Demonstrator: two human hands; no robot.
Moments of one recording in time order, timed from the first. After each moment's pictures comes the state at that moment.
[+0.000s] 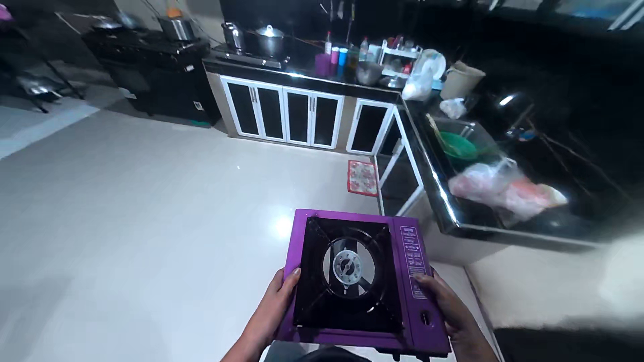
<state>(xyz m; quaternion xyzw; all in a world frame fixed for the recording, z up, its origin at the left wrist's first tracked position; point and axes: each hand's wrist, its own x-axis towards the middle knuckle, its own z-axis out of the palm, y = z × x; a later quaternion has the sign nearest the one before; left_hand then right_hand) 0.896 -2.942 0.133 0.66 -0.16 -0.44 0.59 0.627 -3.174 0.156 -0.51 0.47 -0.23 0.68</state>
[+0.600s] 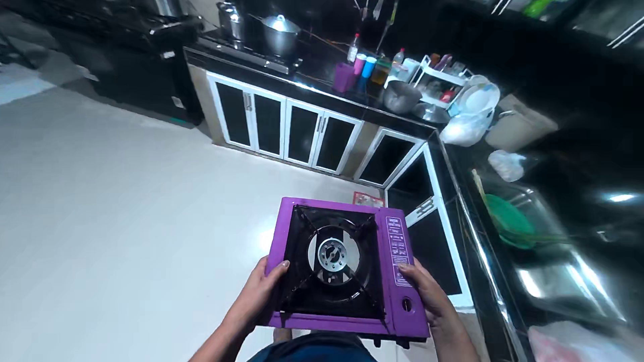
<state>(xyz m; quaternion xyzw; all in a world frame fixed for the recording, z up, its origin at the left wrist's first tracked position) 1.284 -3.305 0.139 0.66 -0.10 -0.43 0.60 1.037 -3.552 0.172 -0.49 0.43 -0.21 0.73</state>
